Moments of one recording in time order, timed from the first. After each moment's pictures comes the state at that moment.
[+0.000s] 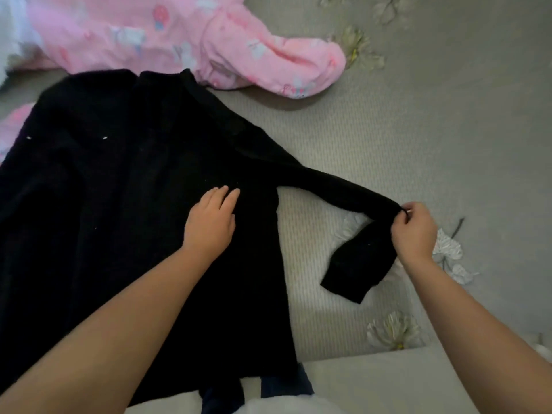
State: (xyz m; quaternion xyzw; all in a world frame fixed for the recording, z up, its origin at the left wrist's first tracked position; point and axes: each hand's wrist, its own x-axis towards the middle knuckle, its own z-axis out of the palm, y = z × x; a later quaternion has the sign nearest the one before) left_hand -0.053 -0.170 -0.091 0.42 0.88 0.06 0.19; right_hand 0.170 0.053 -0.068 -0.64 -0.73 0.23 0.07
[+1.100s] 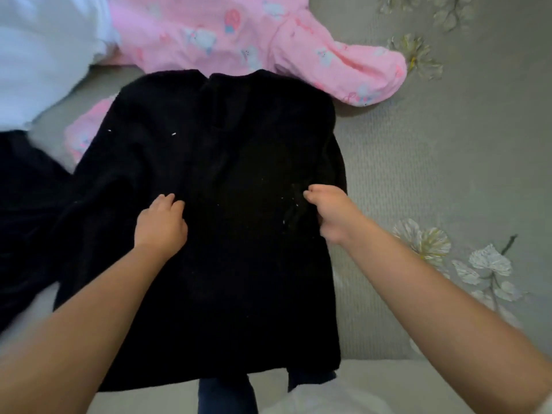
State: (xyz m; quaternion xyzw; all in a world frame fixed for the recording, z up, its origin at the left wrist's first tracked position) left_hand -0.153 -0.295 -0.068 0.29 0.92 -0.10 0.25; right_hand -0.013 -0.076 -0.013 -0.49 -0.44 0.75 -0.08
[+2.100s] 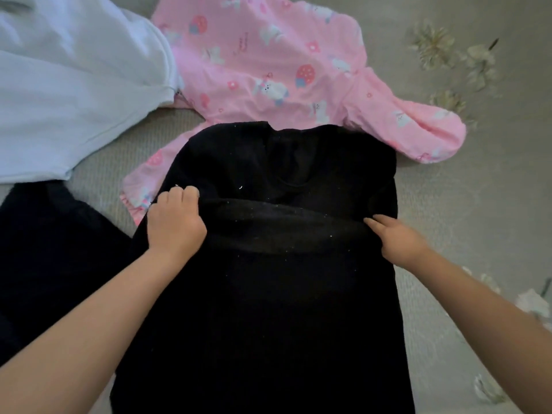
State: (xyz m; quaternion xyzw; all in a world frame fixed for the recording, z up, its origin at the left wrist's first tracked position) left_hand -0.297 -0.313 -0.057 0.30 0.94 0.06 0.14; right_hand -0.062 -0.047 -0.064 -0.28 -0.88 0.05 -0.38
